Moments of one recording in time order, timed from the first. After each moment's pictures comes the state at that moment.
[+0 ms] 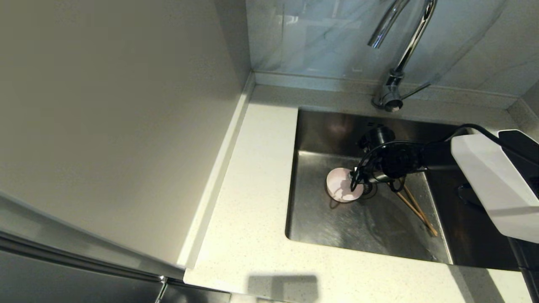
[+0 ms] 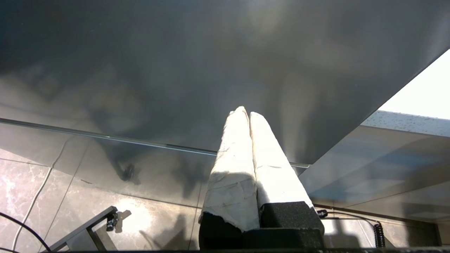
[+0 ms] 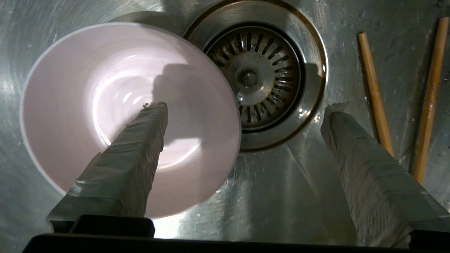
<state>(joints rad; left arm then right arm) 0.00 0.00 0.00 0.00 0.02 -0.02 0.18 2.42 -1.87 0.23 -0.24 0.12</state>
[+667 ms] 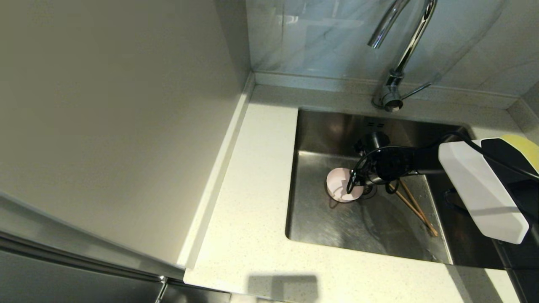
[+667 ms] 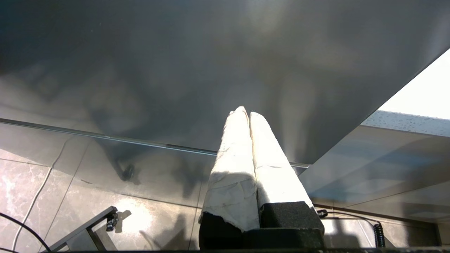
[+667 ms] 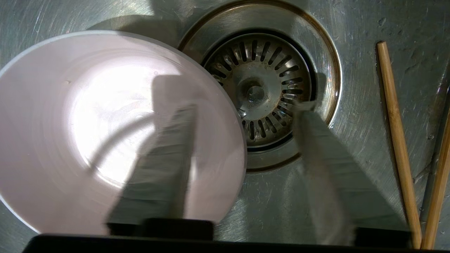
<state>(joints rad) 0.00 0.00 0.00 0.00 0.02 -0.02 0.17 2.50 -1.95 0.23 -0.24 0.11</state>
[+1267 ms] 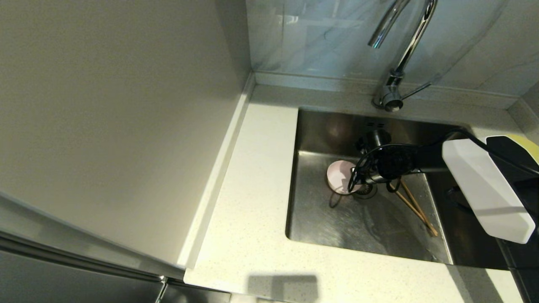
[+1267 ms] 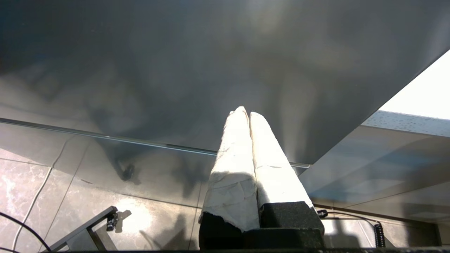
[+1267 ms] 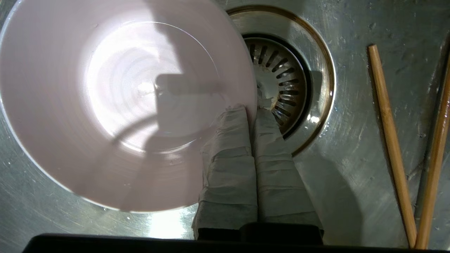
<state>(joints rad) 0.00 0.00 0.00 0.00 0.02 -0.02 0.17 2.47 -1.93 0.23 -0.25 0.11</state>
